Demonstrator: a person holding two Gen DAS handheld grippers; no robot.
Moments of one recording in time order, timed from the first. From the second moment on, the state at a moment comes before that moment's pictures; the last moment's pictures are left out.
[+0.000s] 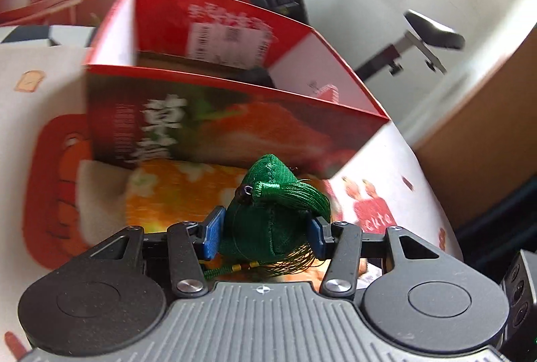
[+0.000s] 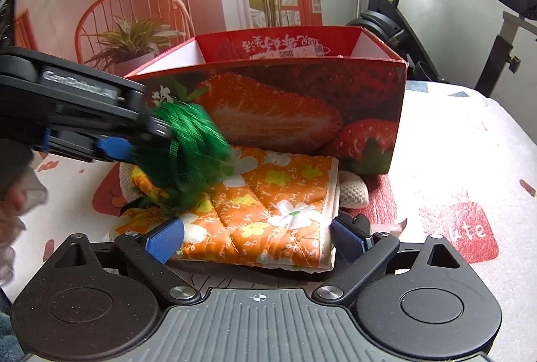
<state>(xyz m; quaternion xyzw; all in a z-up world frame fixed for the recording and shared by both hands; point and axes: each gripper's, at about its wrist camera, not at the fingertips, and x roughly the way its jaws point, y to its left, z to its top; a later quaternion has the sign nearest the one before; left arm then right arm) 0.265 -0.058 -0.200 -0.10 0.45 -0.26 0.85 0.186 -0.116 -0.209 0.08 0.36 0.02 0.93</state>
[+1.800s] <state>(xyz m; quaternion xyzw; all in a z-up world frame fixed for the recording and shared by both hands) 0.328 -0.075 -0.047 -0.06 0.26 -0.31 0.91 0.321 -0.130 -0.027 -0.06 0.18 0.16 0.97</state>
